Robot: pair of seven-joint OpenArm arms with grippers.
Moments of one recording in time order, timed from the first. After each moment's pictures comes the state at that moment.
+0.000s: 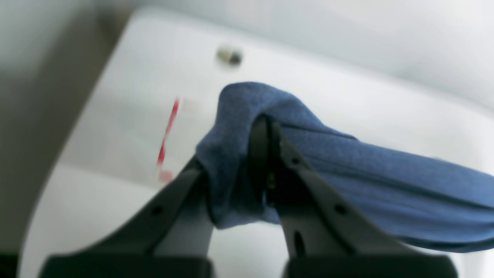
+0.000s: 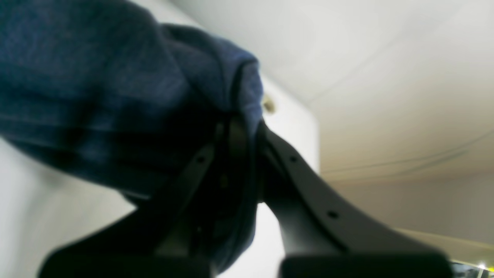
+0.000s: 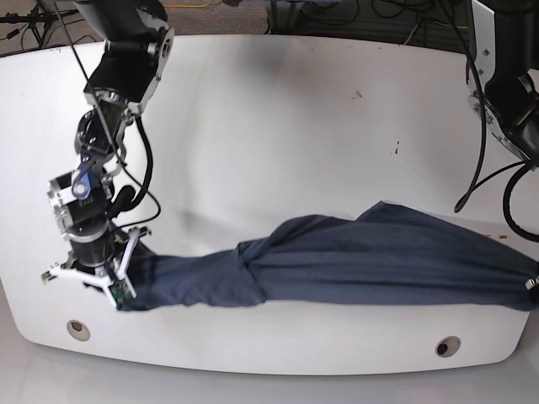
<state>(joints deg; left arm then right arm) -34.7 -26.2 -36.8 80.8 -31.4 -23.4 74.5 15.2 6.5 14.8 109.4 -20.6 39.7 -50.3</state>
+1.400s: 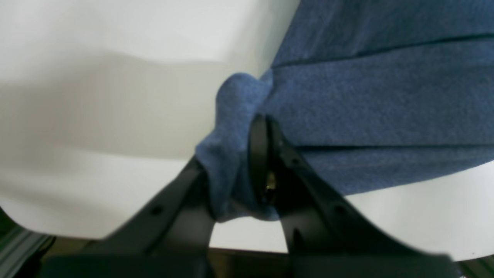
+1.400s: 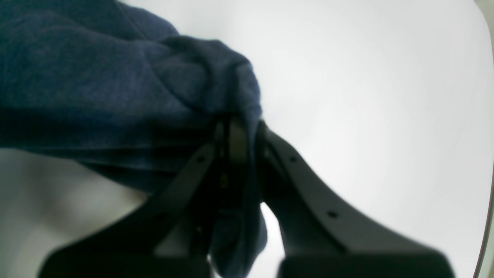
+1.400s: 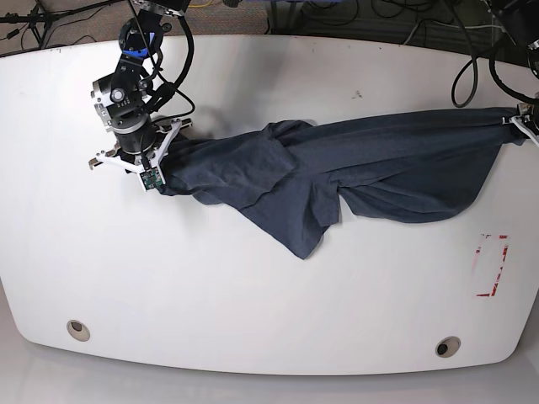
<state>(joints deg) 4.6 -29.1 -42.4 80.9 -31.3 -35.0 73.6 -10.5 -4.3 21.5 110.5 -18.2 39.1 -39.1</state>
